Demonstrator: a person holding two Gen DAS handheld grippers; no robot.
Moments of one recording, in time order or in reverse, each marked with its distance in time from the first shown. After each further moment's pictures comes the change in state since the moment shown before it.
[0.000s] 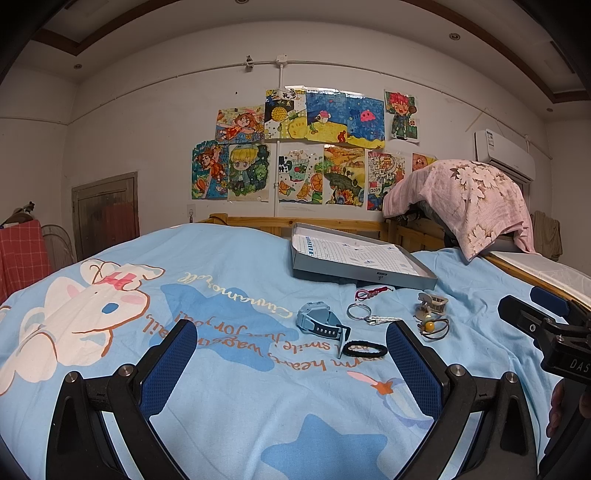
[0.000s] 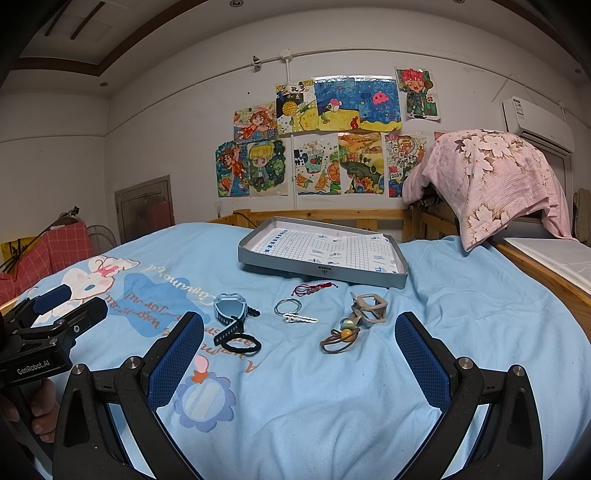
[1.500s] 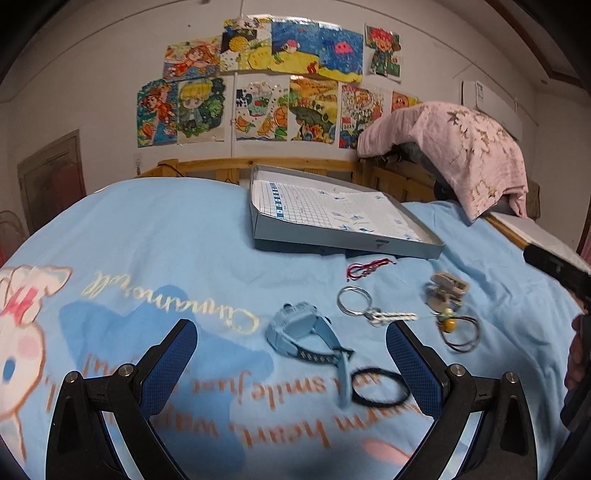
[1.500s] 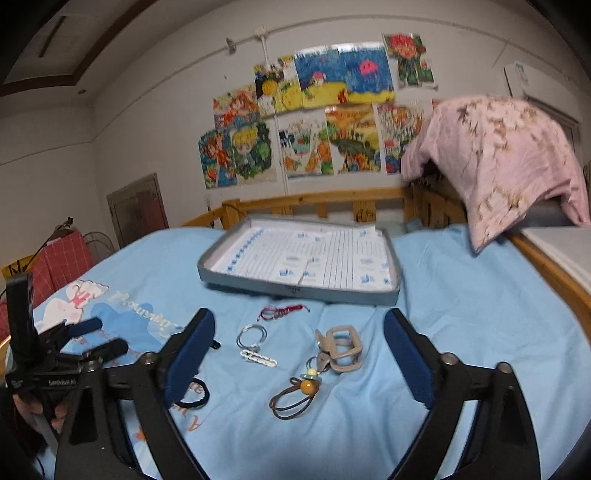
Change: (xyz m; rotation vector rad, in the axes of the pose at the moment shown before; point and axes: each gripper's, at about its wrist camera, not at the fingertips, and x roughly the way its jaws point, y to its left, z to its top) left arm 0.162 -0.007 0.036 0.060 0.287 -0.159; right arm 0.102 -0.065 0.051 0.093 0.120 0.037
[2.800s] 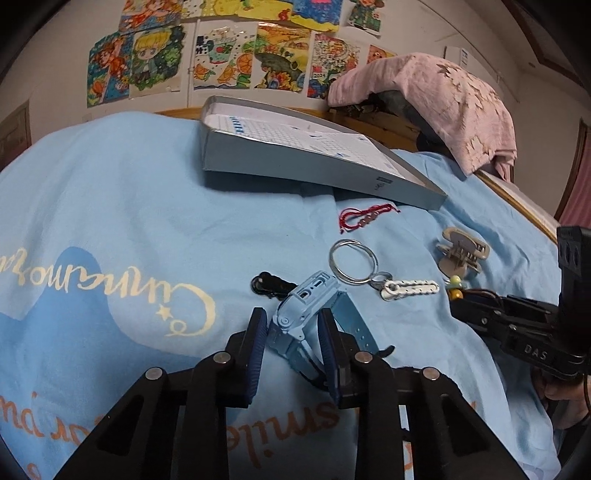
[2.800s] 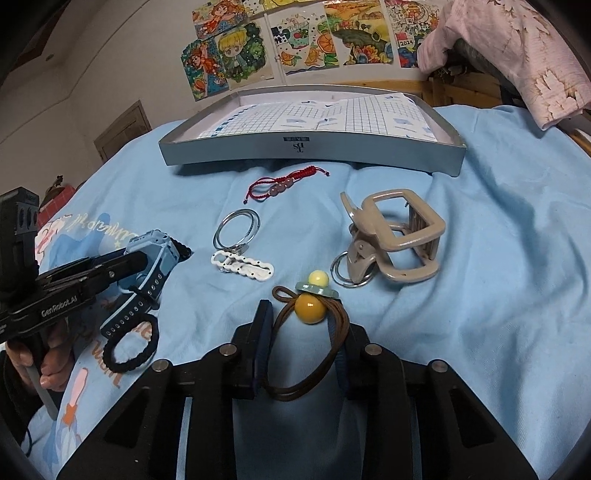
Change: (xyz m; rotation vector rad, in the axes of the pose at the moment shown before) left arm 0.094 0.001 -0.021 0.041 0.177 -0.163; right arm 0.123 0.012 -0.081 0.049 0.355 0.043
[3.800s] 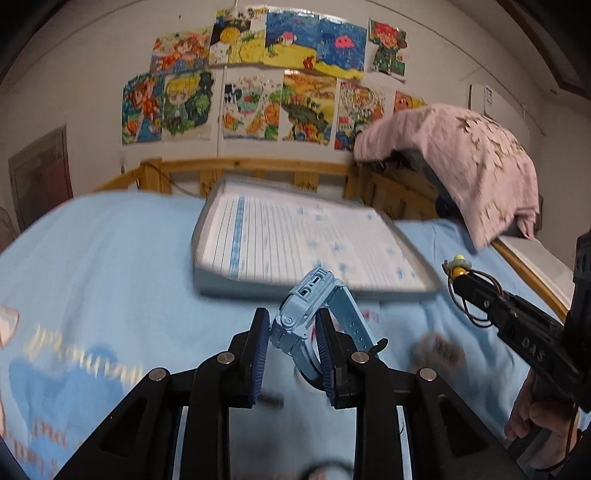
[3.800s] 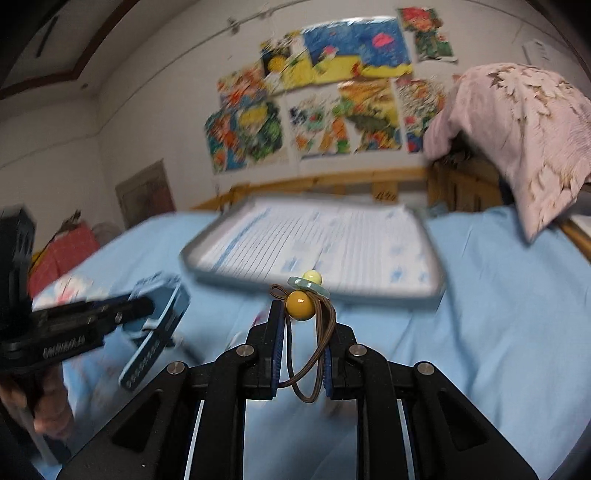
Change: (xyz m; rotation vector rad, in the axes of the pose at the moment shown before) left arm -0.031 -0.052 0.086 -0.082 -0.180 0.149; right arm -0.055 -0.021 0.079 -0.044 -0.328 0.024
